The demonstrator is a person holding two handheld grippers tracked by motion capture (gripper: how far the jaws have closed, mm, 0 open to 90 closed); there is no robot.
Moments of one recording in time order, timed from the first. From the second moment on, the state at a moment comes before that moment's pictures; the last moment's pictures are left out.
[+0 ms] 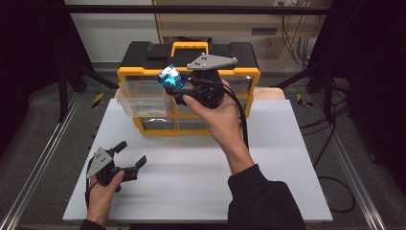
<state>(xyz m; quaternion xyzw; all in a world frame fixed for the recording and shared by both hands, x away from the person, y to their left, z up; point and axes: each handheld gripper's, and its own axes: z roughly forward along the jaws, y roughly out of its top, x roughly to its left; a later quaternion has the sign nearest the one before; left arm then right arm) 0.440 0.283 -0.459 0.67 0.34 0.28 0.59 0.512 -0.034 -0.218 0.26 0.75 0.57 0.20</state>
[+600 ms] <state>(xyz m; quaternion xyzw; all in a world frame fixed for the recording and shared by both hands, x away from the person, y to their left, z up) 0.441 0.283 -0.459 0.67 0.34 0.28 0.59 0.521 -0.019 -0.214 0.26 0.75 0.57 0.19</state>
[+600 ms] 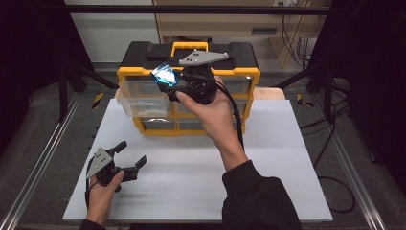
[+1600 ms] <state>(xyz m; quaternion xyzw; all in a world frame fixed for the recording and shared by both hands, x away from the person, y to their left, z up) 0.441 0.283 -0.459 0.67 0.34 0.28 0.60 0.534 0.019 -0.210 0.24 0.78 0.55 0.18</state>
